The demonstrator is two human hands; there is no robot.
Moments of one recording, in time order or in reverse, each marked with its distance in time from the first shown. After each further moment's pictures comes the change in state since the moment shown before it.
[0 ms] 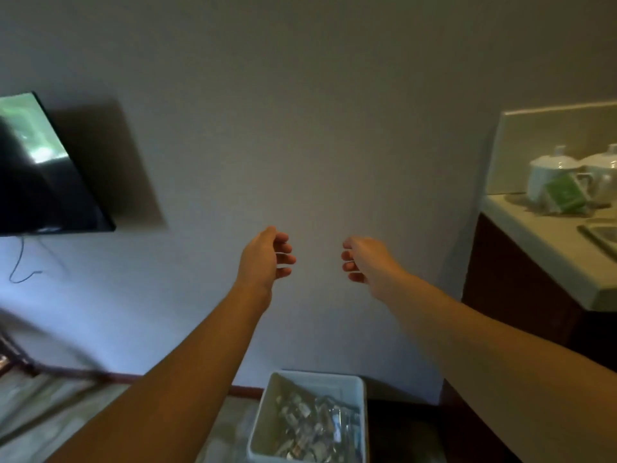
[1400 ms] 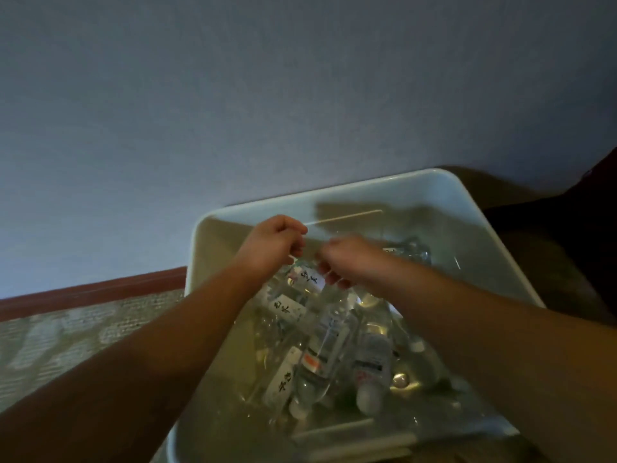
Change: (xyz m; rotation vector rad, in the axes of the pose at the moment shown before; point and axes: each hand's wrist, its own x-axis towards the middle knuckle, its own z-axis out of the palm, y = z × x) left_hand 0.312 -0.899 -0.121 0.477 -0.558 -0.305; right_hand 0.393 0.797 0.246 -0.369 -0.158 0.447
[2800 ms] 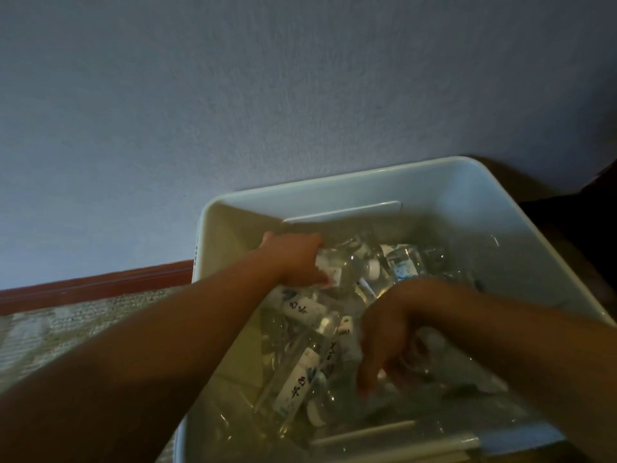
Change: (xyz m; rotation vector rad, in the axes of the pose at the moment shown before) left_hand 0.026 -0.032 0.005 1.167 -0.340 0.215; right_hand -0.019 0.044 0.022 -0.945 -0.865 0.222
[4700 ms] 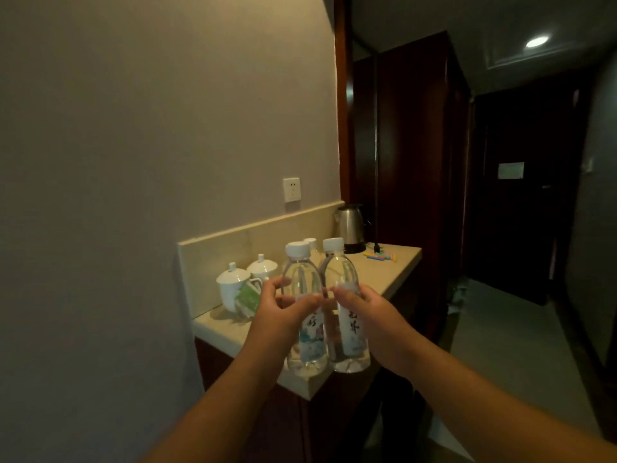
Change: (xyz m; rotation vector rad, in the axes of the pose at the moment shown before) left_hand -0.408 0.763 -0.788 -1.256 0.167 0.866; right_hand -1.109 0.157 0.250 1.343 2.001 -0.816
